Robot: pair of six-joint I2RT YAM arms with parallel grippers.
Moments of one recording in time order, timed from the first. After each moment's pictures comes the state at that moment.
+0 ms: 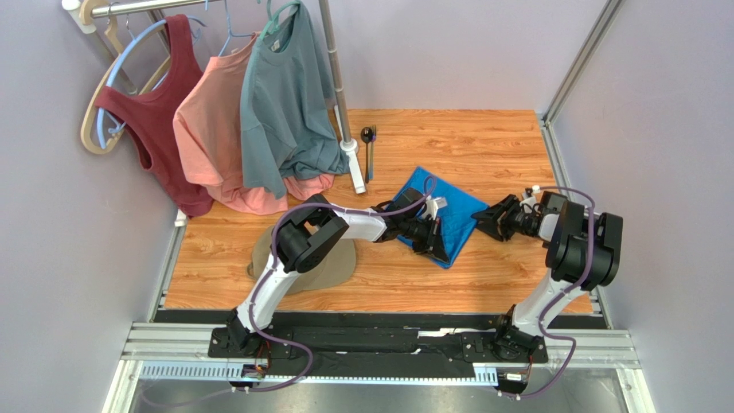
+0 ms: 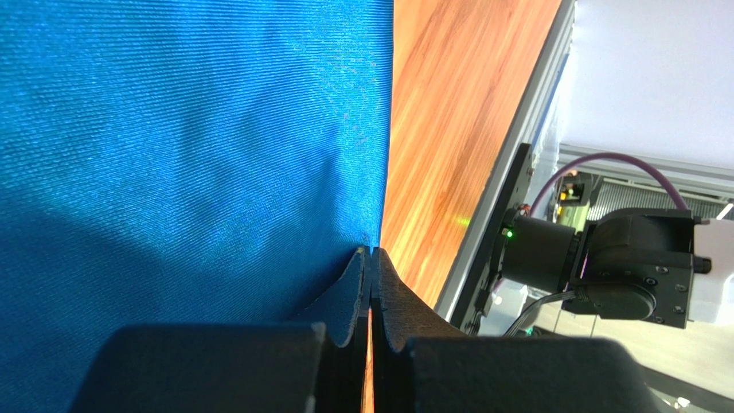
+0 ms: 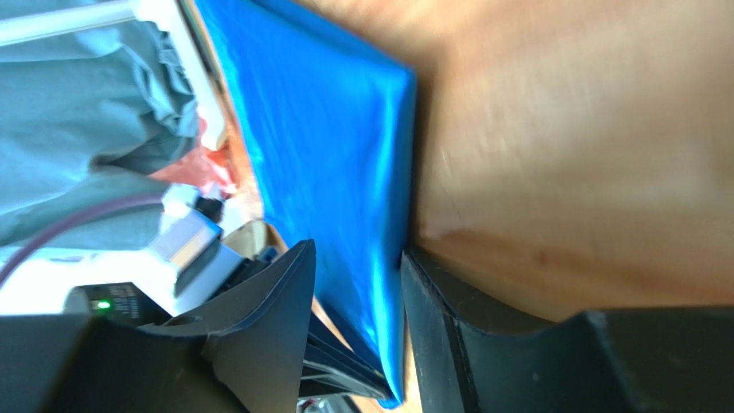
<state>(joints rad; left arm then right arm) -0.91 2.30 1.43 0.18 0.70 -0.80 -0.39 1.77 0.70 0.09 -0.90 0.61</state>
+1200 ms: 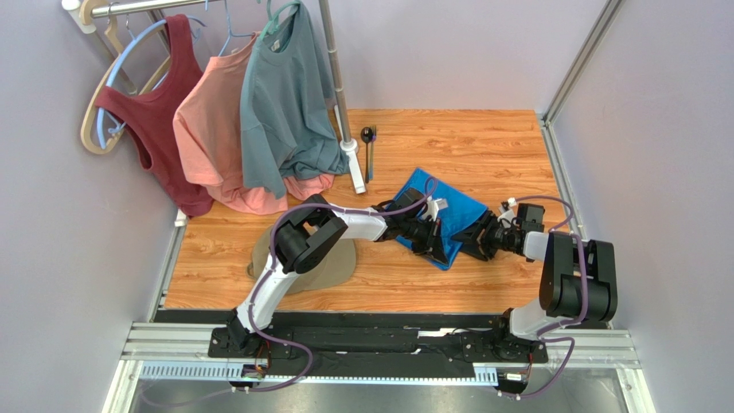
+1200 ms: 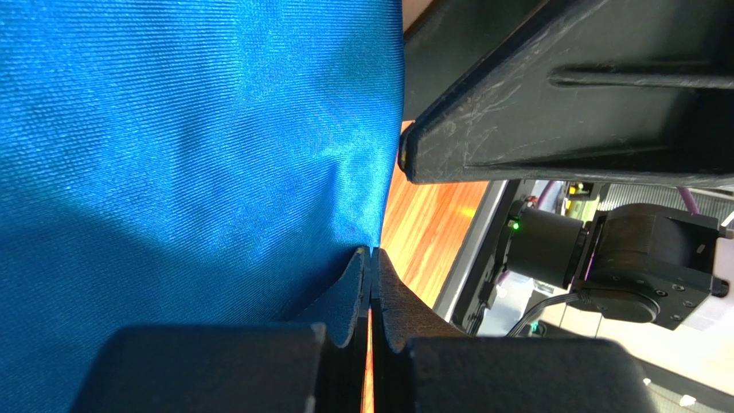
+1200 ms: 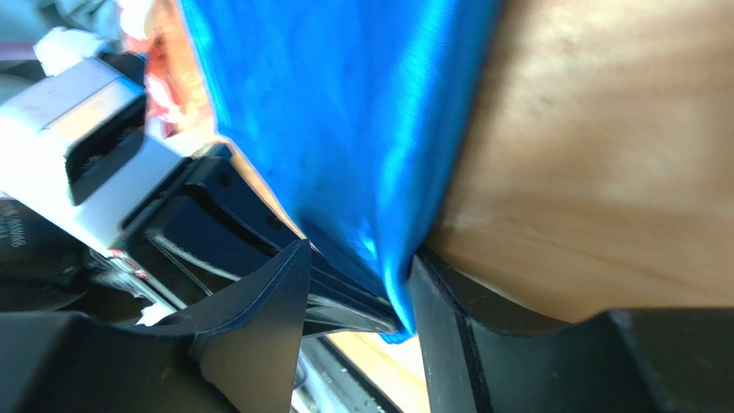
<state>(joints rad) -0.92 2.28 1.44 0.12 0.69 -0.78 -0.21 1.53 0.50 0.01 -0.83 0.62</state>
